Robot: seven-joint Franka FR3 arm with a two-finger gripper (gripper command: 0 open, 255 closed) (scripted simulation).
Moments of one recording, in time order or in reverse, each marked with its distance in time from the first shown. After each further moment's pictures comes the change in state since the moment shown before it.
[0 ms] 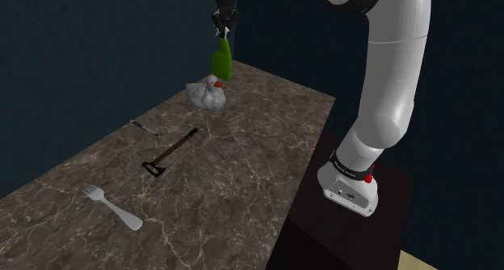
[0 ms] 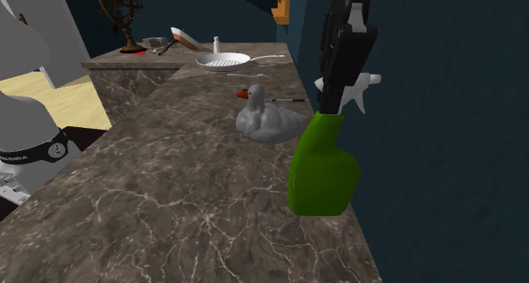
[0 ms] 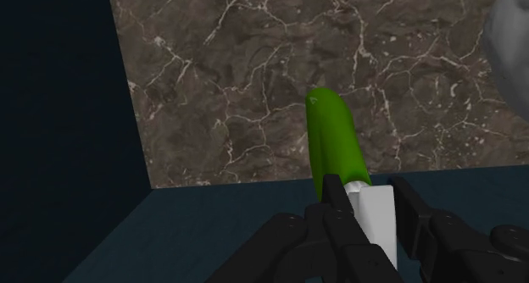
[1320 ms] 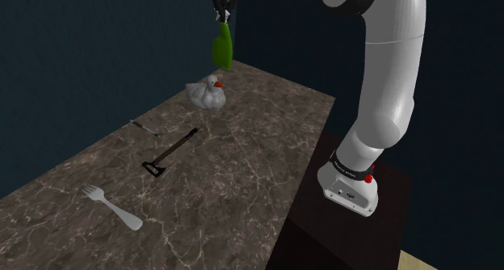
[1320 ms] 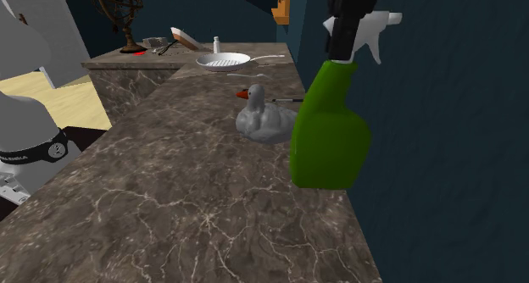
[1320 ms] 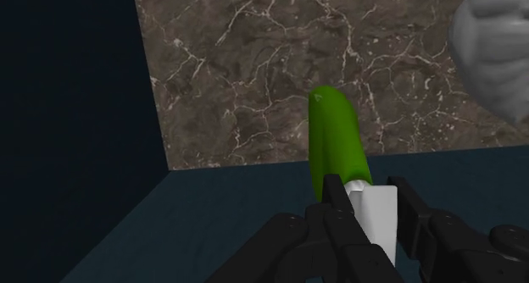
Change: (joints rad) arm -0.007 0.031 0.000 0.208 0.003 -0.177 0.002
